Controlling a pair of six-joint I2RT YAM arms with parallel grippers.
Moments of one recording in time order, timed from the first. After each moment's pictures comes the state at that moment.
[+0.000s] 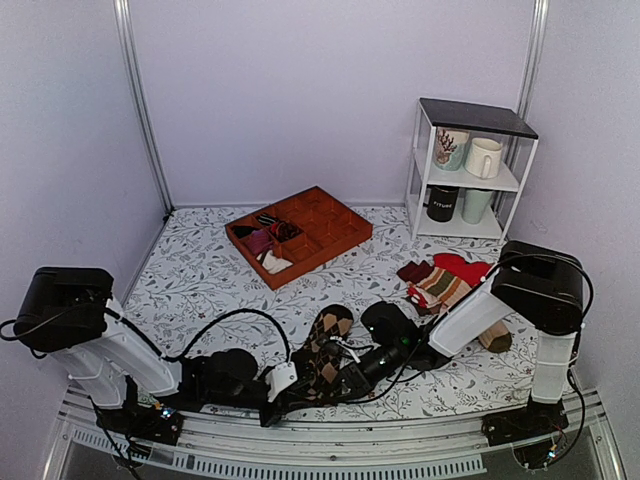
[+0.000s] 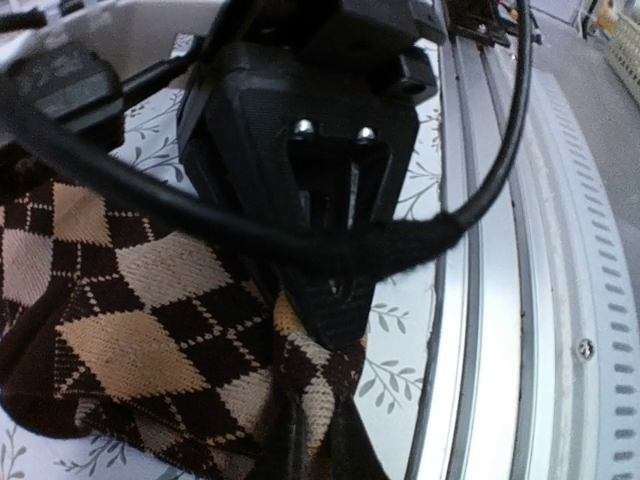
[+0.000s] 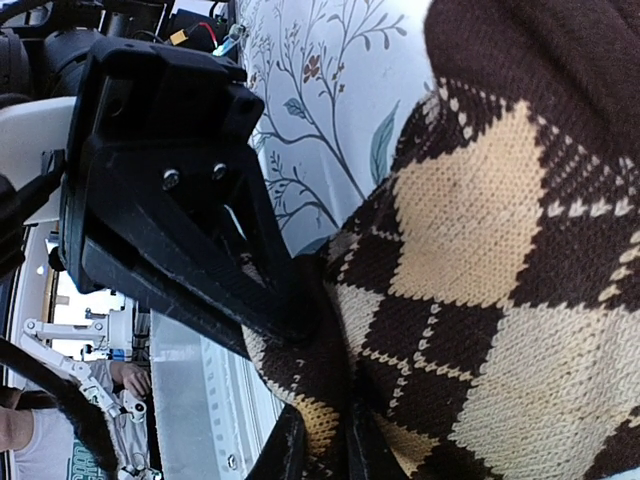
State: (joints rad) left arm -1.33 1.65 0.31 0.80 0.04 -0.07; right arm 1.05 1.97 0.75 0.49 -0.83 0.57
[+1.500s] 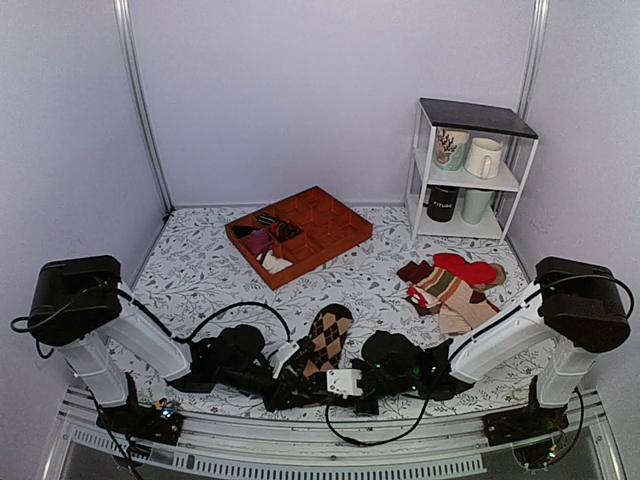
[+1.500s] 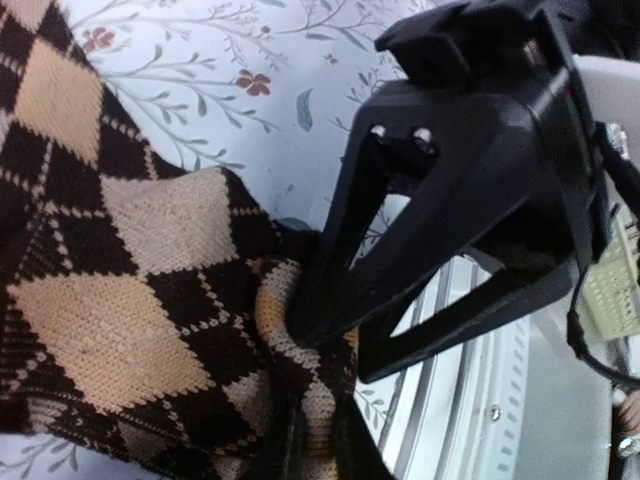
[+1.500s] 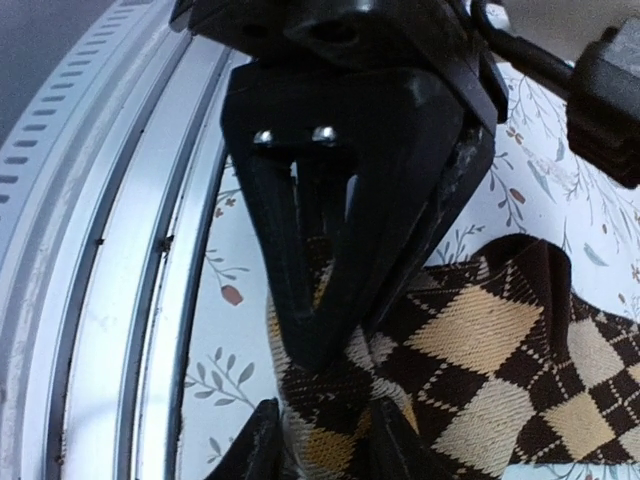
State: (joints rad) left arm -1.16 1.71 0.38 0.71 0.37 -0.50; right arm 1.29 1.76 0.63 0.48 -0.16 -0.37
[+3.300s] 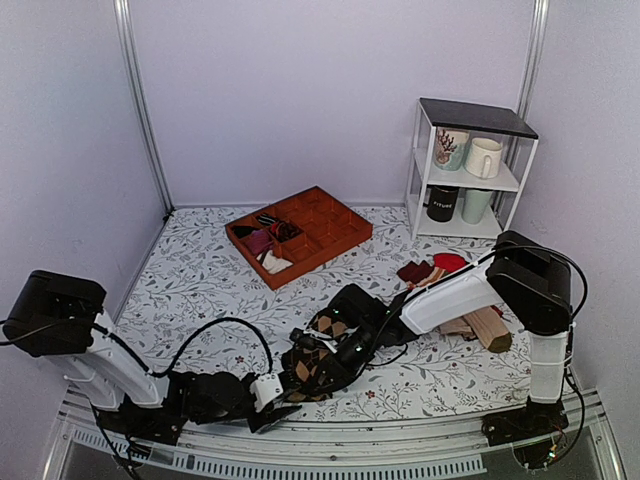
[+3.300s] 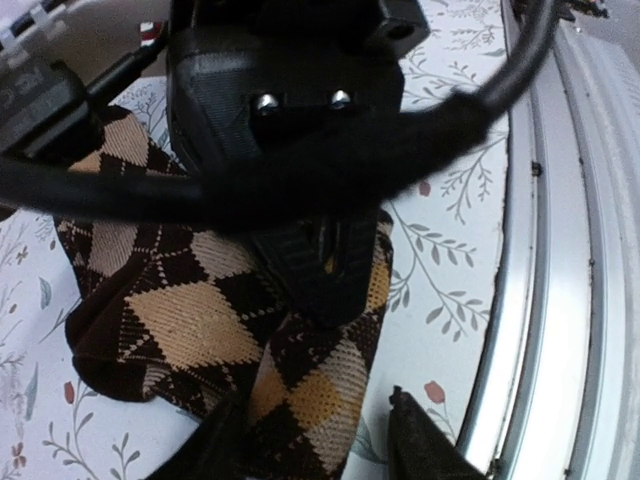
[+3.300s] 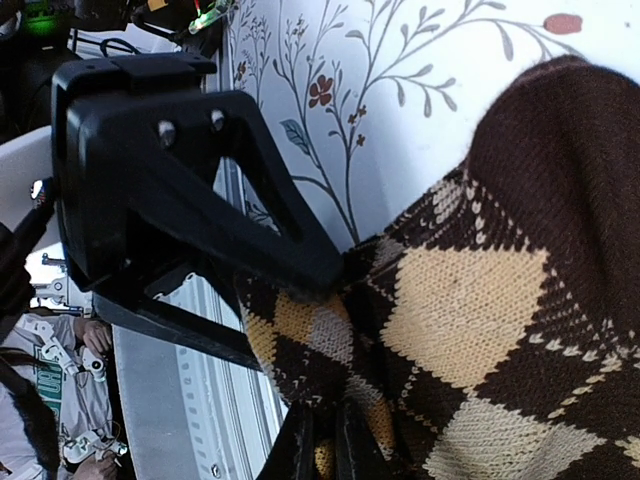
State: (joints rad) left arm -1.47 1.59 0.20 0.84 -0.34 -0.04; right arm 1.06 2.04 1.09 -0.07 -0.81 0.27
